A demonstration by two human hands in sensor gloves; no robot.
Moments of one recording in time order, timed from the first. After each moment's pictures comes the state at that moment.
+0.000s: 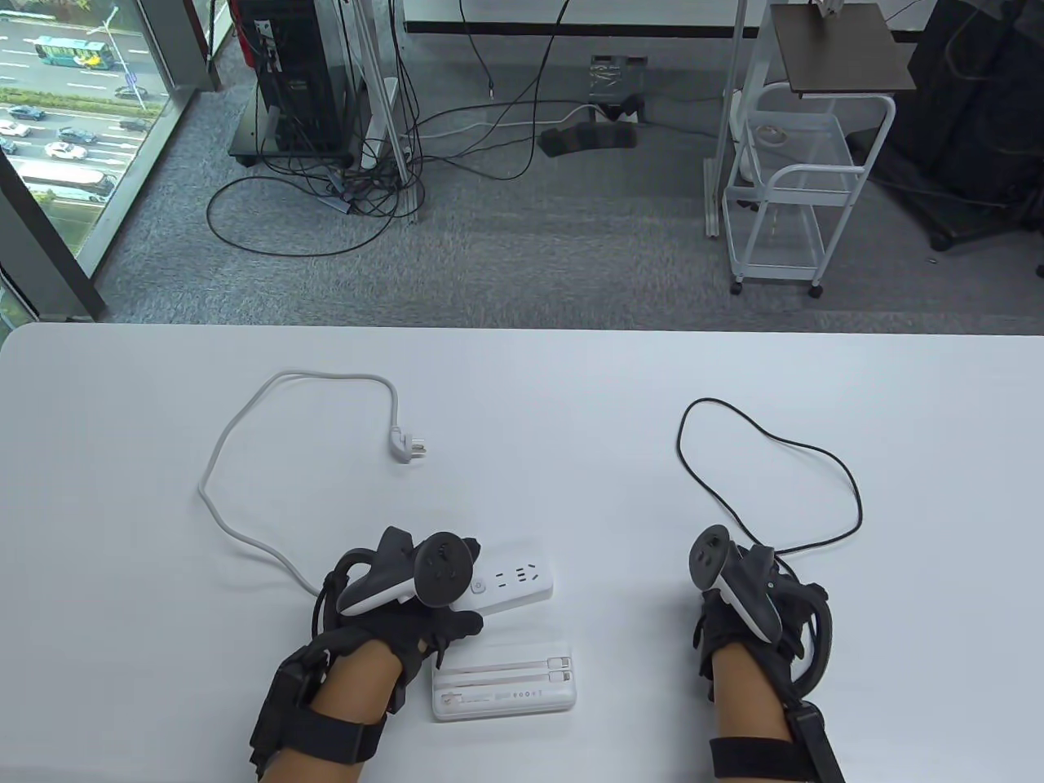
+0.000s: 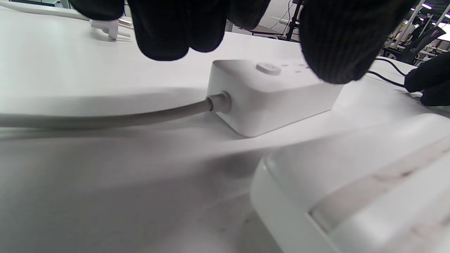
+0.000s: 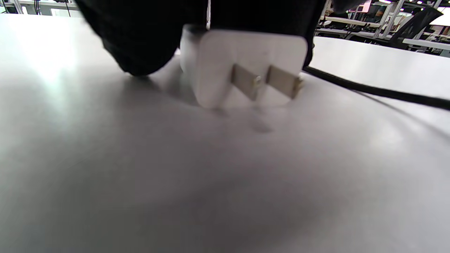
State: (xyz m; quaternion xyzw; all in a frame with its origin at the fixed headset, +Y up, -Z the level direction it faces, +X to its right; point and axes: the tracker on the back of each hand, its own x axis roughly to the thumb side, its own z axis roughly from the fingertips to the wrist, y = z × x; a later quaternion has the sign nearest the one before) left_hand -0.140 -0.714 -0.300 -0.19 -0.21 0.05 0.96; right_hand 0.212 -0.748 -0.302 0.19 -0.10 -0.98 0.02
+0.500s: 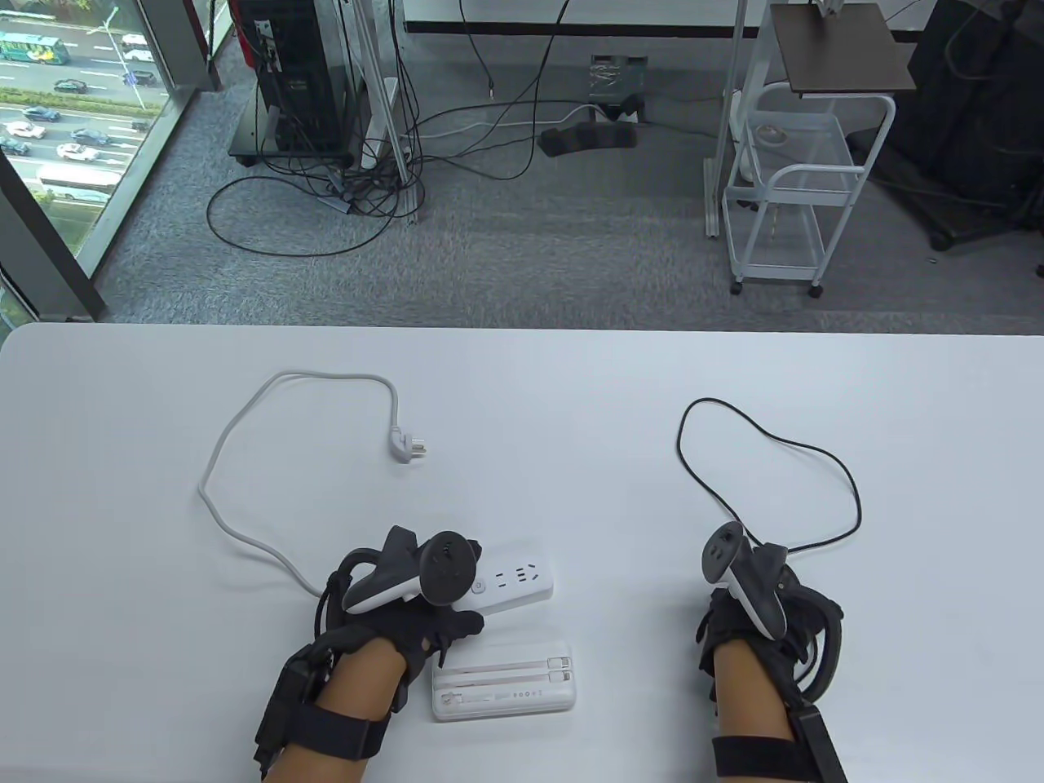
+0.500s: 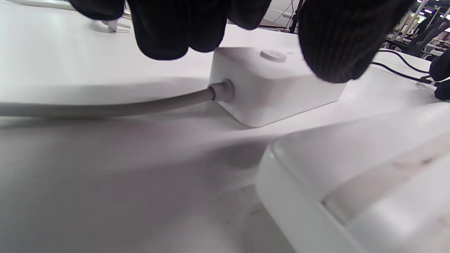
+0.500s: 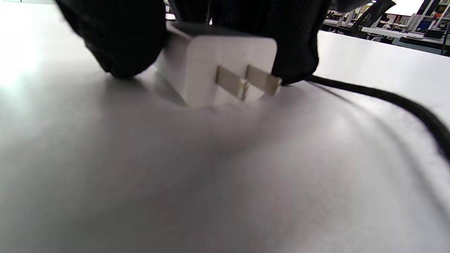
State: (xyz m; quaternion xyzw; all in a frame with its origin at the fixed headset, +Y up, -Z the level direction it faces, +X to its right) left_hand -0.138 -0.717 -0.301 -0.19 -0.20 0.05 0.96; right_hand 0.220 -0.746 -0.299 0.26 -0.12 -0.96 0.02
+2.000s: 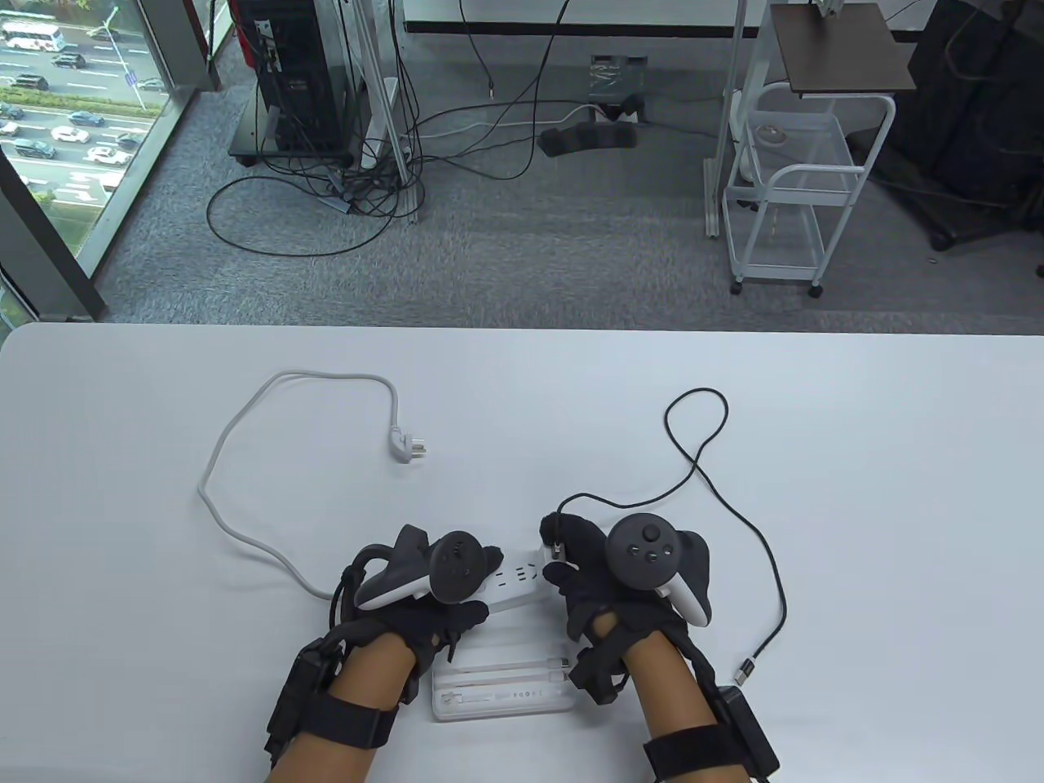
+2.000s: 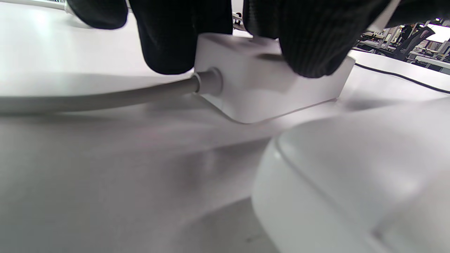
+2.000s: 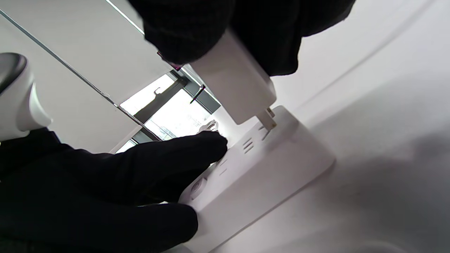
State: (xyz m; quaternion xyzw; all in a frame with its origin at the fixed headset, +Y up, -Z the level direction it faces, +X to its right) left_hand -0.127 -0.726 -0.309 -0.18 -0.22 0.05 0.96; right_hand 0.086 -0.715 -0.311 -0.16 -0.06 -0.90 -0.41
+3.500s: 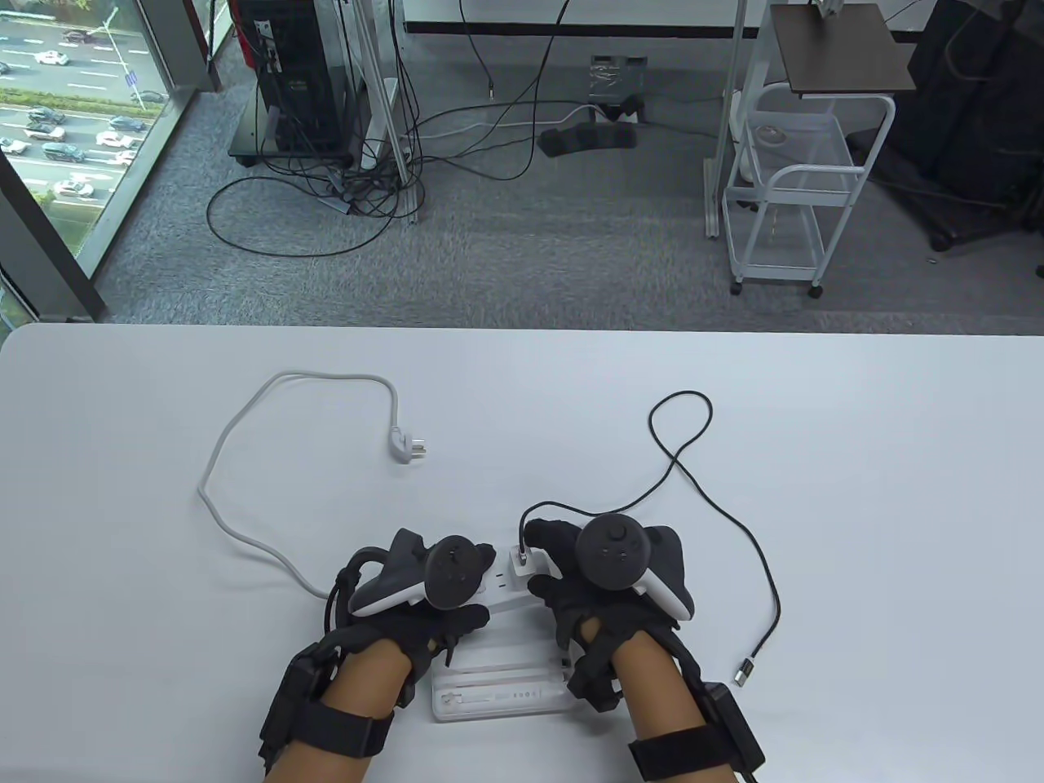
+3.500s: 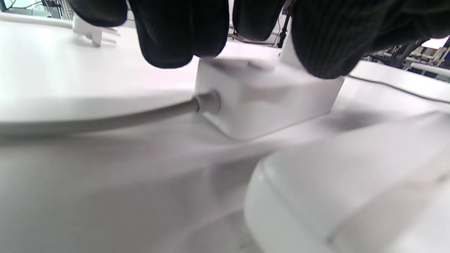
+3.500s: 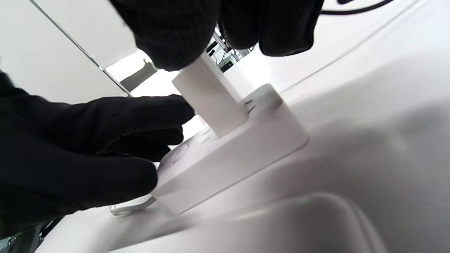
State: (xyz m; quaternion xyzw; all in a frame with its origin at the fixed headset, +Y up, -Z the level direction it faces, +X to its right) left_hand -0.133 -0.712 -0.301 -0.15 -0.22 0.06 0.96; right_hand 0.079 -0.711 -0.306 -0.17 -0.10 -0.92 -0.34
